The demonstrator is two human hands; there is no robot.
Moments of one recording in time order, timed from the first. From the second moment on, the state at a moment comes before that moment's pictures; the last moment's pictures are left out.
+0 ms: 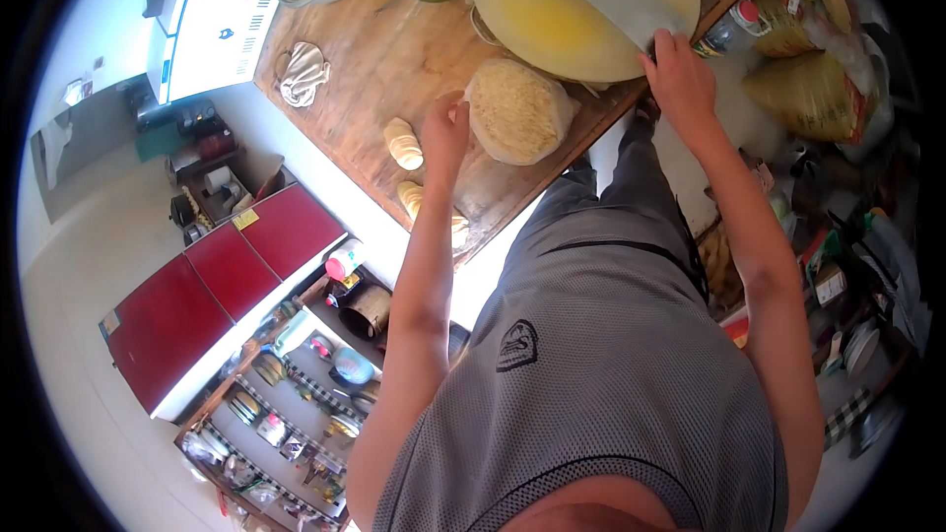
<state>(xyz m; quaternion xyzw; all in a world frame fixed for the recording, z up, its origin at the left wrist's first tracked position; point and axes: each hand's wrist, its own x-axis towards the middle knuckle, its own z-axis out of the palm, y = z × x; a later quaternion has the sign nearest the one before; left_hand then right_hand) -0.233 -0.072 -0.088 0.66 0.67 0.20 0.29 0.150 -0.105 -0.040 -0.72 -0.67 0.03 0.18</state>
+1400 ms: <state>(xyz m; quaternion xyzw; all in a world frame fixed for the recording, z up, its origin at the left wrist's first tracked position) -0.241 -0.054 -0.098 0.57 0.63 0.35 0.39 0.015 -0.118 -0.076 -0.76 -0.55 0.29 0.17</state>
